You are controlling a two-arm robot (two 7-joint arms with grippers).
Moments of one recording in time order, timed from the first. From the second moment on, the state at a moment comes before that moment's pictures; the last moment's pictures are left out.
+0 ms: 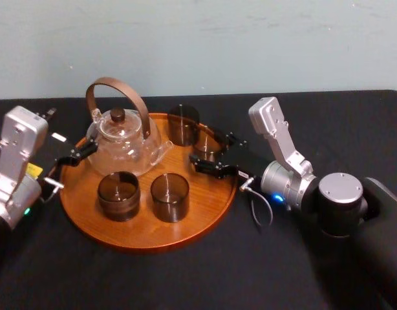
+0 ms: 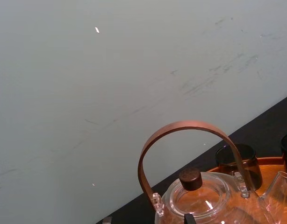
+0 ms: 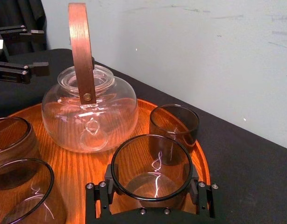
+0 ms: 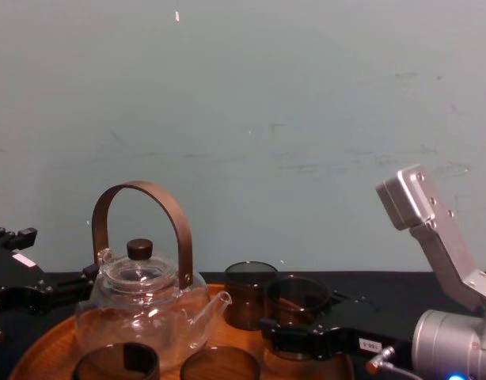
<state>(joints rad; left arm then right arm) -0.20 0.60 0.45 -1.41 -0.25 -0.12 0.03 0.47 0.19 -0.47 -0.96 0.22 -0.08 0.50</state>
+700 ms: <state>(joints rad) -0.20 0.60 0.45 -1.41 -0.25 -0.12 0.03 0.47 0.19 -0.47 -0.96 0.23 -0.08 0.50</state>
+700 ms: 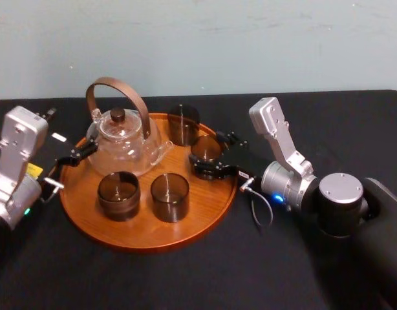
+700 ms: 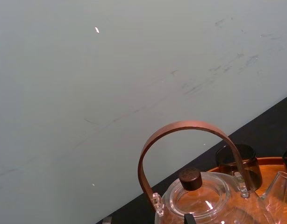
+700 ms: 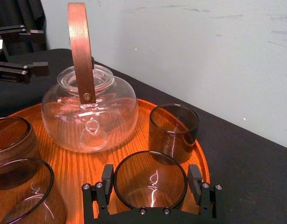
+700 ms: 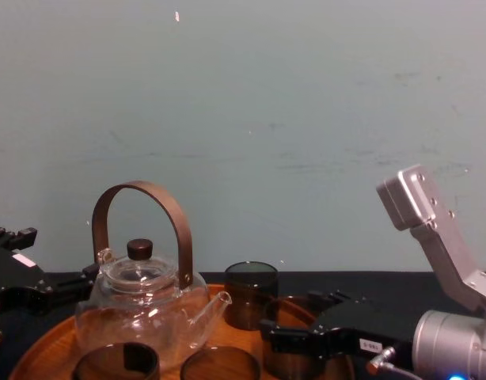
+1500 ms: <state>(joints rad) -0.20 0.60 0.45 -1.41 -0.25 -0.12 0.03 0.37 0.27 -0.43 -1.20 0.27 -0.06 0.49</state>
